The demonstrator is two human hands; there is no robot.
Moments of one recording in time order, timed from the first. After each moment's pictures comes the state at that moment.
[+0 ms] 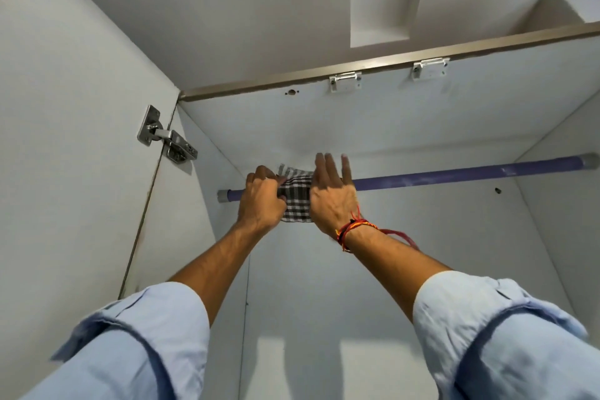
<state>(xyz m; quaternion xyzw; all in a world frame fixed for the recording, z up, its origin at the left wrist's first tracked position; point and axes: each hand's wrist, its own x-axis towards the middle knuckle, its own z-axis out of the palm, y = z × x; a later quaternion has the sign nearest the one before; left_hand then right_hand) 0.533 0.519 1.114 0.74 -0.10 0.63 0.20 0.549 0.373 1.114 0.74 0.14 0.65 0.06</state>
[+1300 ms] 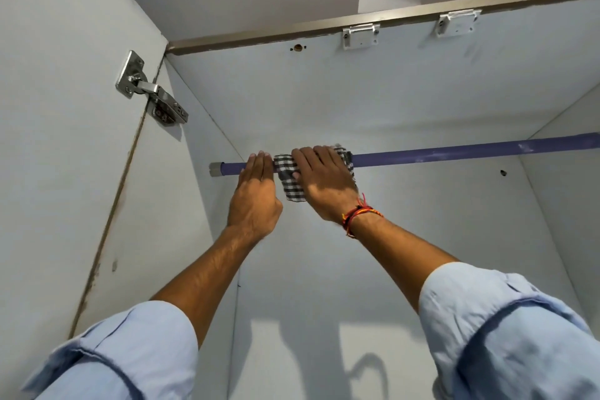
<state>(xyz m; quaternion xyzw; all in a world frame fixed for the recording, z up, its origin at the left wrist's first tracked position) 0.583 0.539 1.078 0.74 -0.09 0.66 0.07 0.588 0.377 1.107 0.65 0.23 0.72 0.09</state>
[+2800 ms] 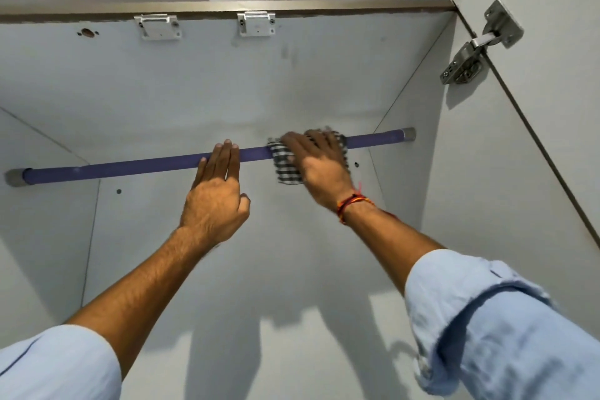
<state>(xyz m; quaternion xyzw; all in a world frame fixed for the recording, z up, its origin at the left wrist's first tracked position) 0.573 0.333 1.075 0.75 -0.17 0.64 -0.01 0.561 0.116 1.100 0.68 0.14 0.72 0.07</state>
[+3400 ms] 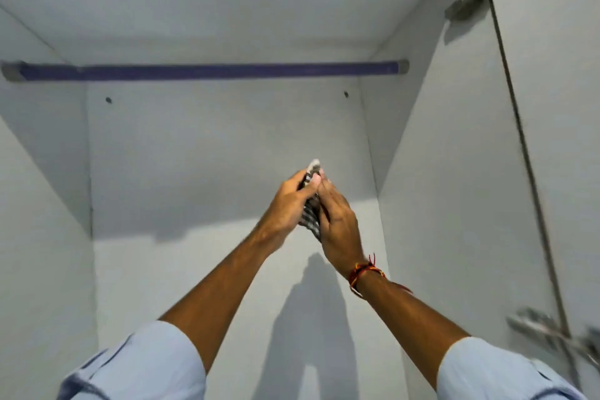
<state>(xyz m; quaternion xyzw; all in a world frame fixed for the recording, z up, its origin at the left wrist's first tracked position) 0.524 0.275 0.921 0.66 -0.45 0.14 0.58 0.534 0.157 0.858 0.71 0.16 0.61 -0.31</state>
